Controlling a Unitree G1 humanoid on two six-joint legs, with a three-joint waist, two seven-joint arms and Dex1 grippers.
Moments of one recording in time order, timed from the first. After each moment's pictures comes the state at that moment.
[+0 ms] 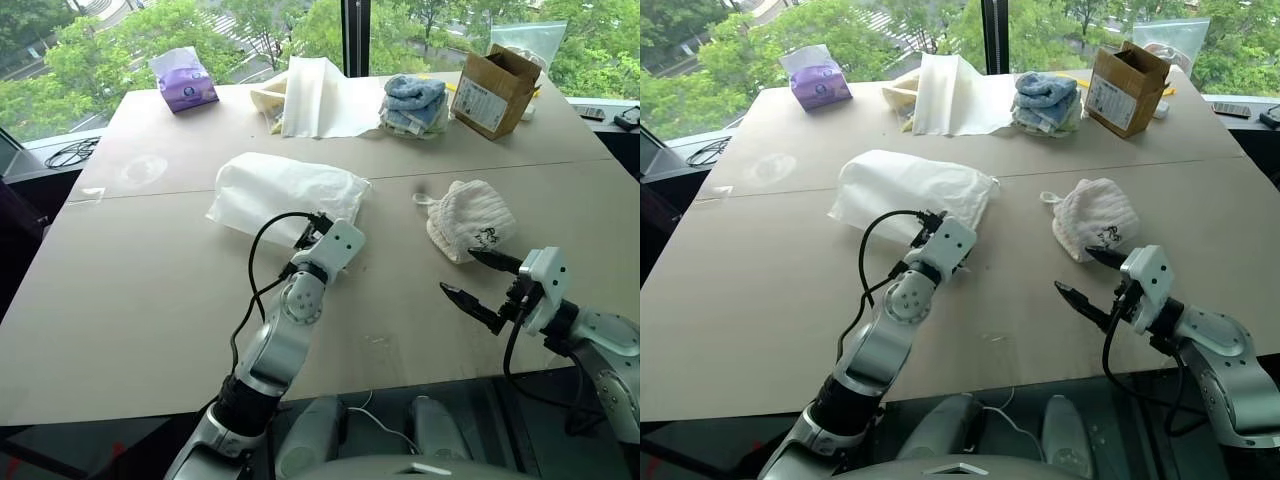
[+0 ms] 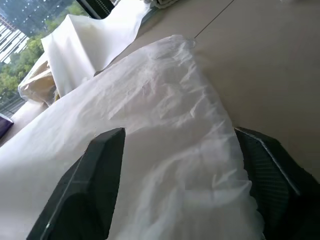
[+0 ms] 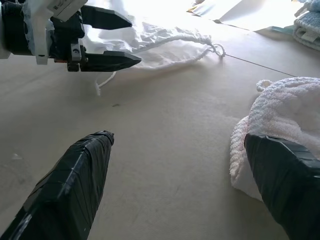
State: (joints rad) left arm -0.27 0.23 -0.38 -0.29 0.41 0.58 -0.09; right arm 0.10 -0.59 -0.14 -0.43 0.46 0.29 0.78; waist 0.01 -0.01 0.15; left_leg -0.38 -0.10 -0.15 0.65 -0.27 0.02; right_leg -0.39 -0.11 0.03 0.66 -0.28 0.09
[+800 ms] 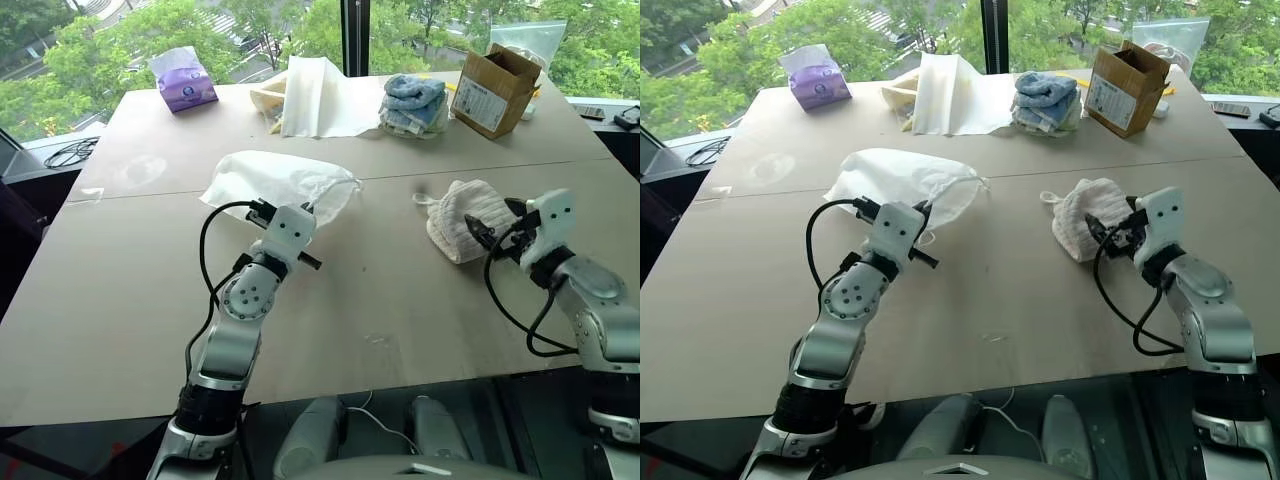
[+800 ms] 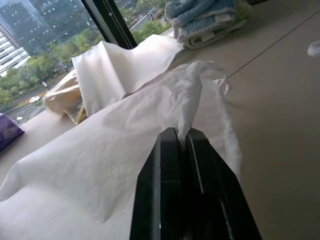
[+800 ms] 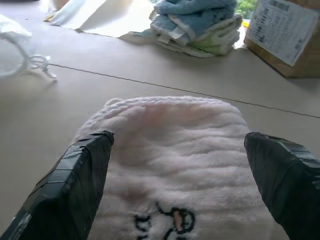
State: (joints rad) left arm -0.22 0.30 -0.10 -0.29 0.16 0.27 -0.25; right arm -0.34 -0.49 -0.20 -0.05 0.36 0.48 0.44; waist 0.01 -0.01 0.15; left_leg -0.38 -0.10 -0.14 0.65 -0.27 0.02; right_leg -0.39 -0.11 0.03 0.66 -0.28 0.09
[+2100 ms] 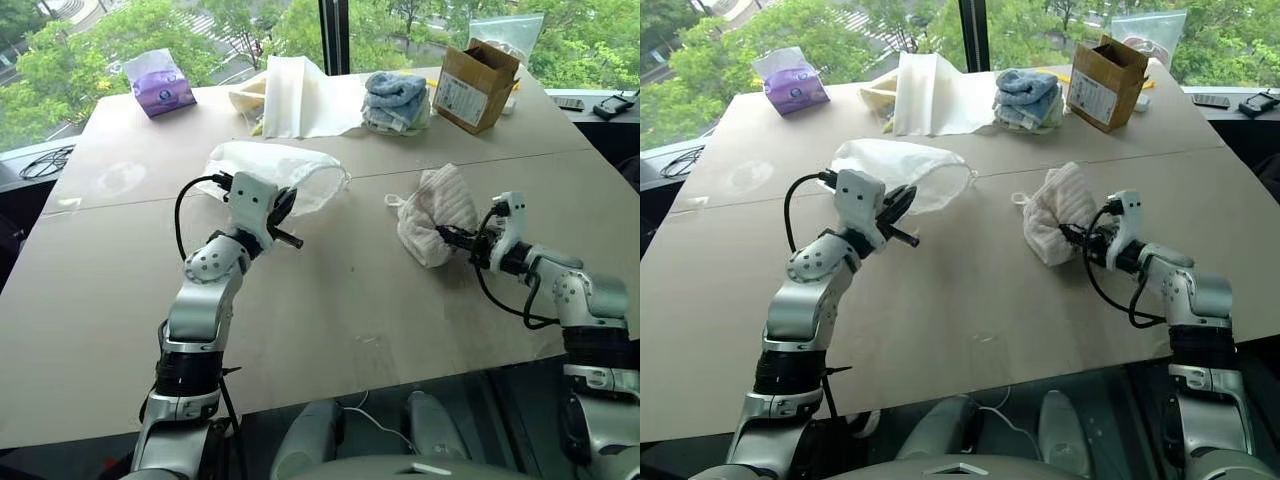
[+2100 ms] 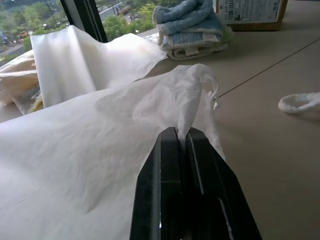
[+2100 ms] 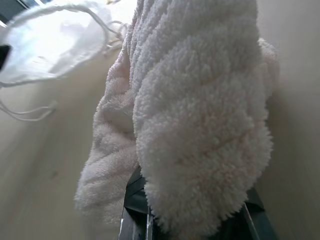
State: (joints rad) left arm -0.39 0.38 0.08 -0.12 -0.16 0.37 -0.46; right arm -0.48 -0.41 -0.23 0.05 0.64 0.93 0.67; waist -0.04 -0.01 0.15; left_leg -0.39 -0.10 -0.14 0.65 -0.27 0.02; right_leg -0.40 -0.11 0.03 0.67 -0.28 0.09
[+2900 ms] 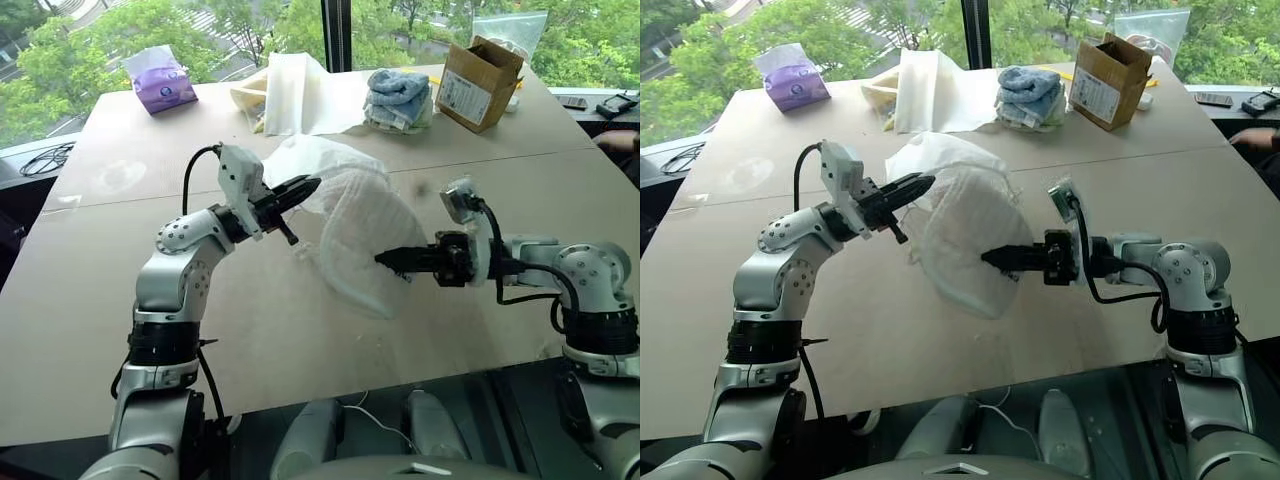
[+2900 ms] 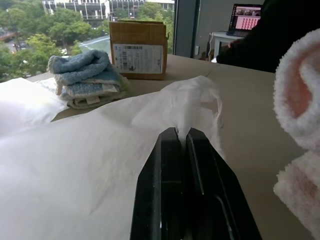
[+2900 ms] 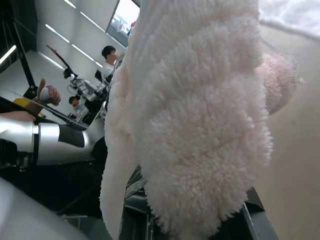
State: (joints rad) left arm -0.51 0.48 0.11 -0.03 -0.45 0.37 -0.86; right arm -0.55 -0.48 -0.04 -0.17 1.06 1.33 0.85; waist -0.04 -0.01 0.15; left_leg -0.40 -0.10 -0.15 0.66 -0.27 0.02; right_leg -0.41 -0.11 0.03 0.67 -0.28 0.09
